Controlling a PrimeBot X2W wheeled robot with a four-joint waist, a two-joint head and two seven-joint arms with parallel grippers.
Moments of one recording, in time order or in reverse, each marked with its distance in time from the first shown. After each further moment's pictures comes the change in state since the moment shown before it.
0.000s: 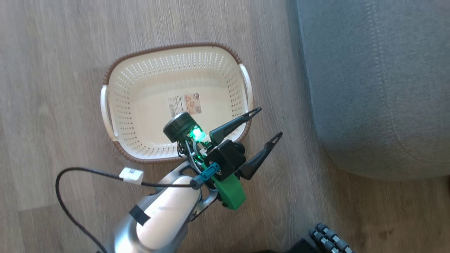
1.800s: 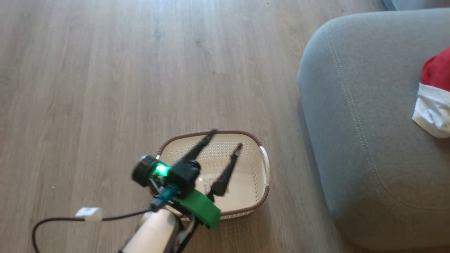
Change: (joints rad) left arm 0.267 -0.020 0.176 -0.088 -0.102 0.086 0.000; right arm 0.404 -0.034 0.637 -0.542 0.768 0.000 -0.142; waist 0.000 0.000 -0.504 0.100
